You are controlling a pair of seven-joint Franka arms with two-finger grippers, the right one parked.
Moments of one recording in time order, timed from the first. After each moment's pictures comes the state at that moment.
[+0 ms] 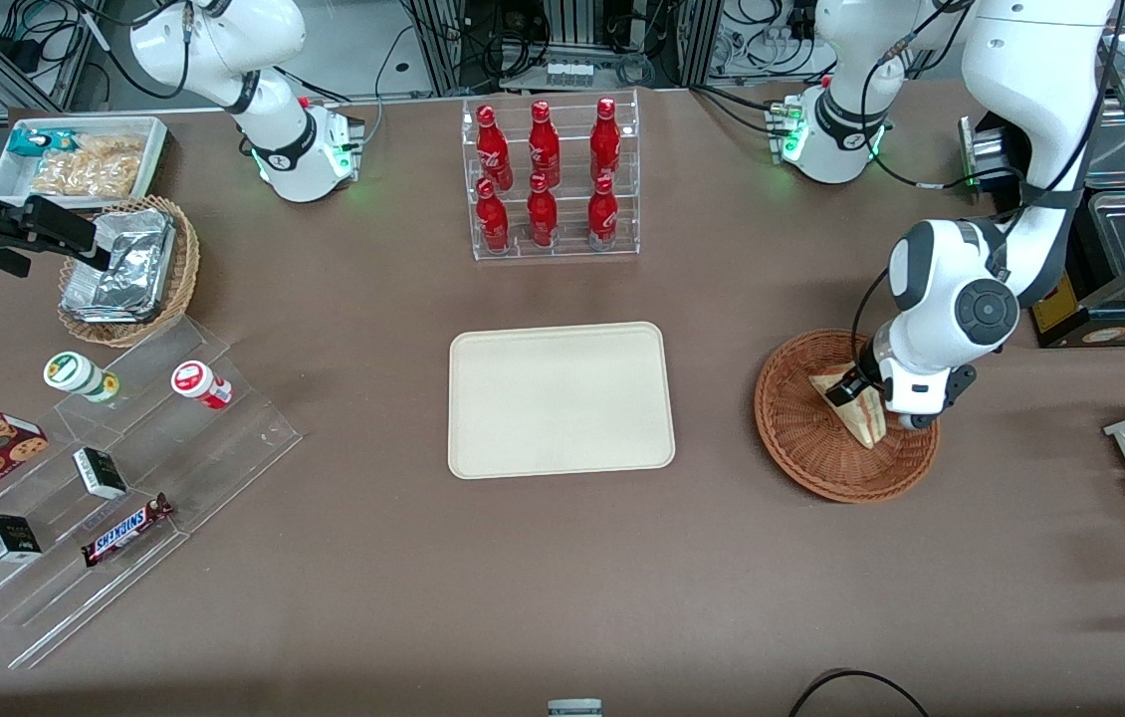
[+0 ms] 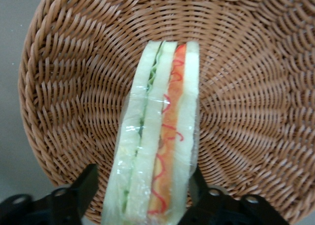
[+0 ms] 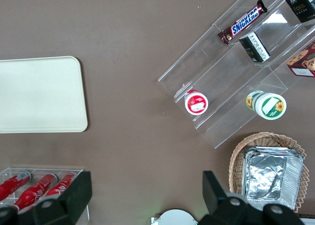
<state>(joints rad) -0.06 0.26 -0.07 -2.23 -0.05 2.36 -0.79</state>
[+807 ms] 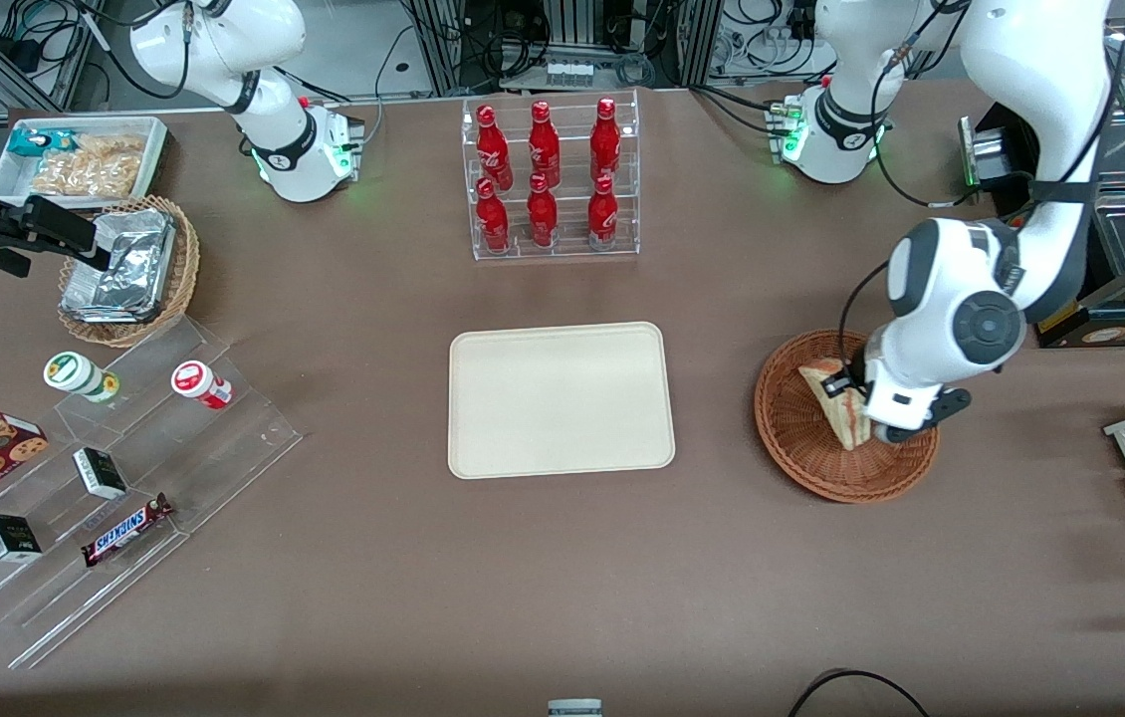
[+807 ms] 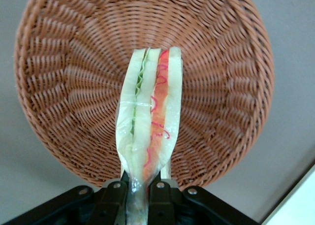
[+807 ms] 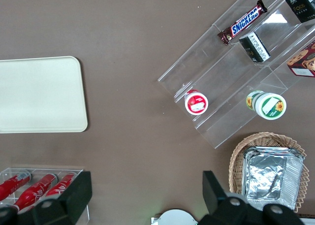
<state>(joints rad) -0.14 0.26 -0.08 -2.04 -0.02 2.11 -0.62</state>
